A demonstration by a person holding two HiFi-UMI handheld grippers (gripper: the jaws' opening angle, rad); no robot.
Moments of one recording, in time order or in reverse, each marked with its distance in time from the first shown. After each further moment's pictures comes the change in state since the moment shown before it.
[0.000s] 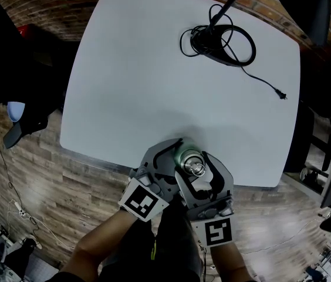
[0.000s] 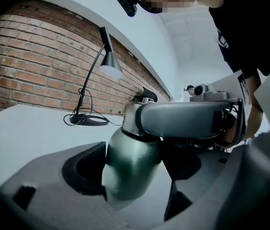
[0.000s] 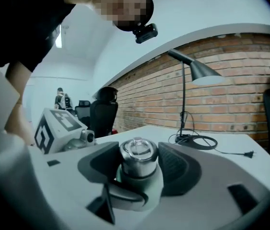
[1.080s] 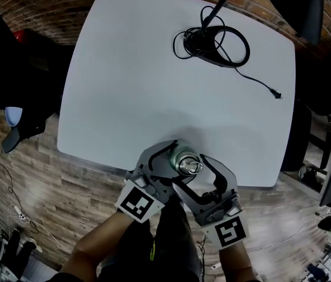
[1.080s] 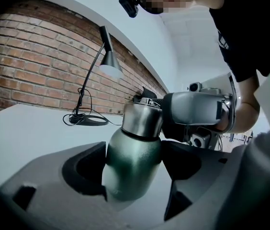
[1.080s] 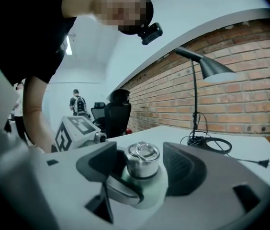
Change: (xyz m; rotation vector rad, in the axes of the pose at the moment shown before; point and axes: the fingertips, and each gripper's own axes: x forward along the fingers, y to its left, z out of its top) left arm 0.001 0.000 0.002 0.002 0.003 -0.008; right arm -0.013 0.007 0.004 -0.041 0.044 0.234
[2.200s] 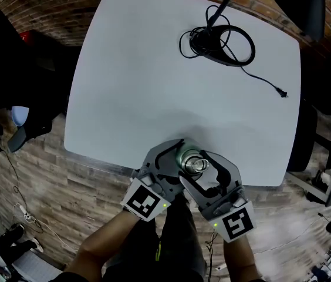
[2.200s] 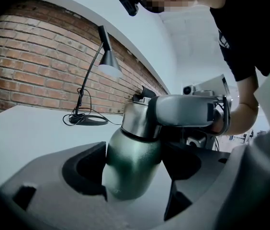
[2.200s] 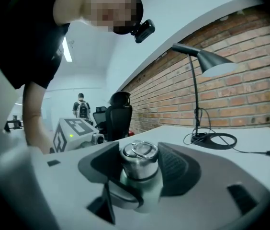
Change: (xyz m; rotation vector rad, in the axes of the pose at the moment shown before) left arm -0.002 -0.001 -0.002 0.008 0.013 0.001; right arm 0.009 -0.005 0.002 0.074 -0.064 0.013
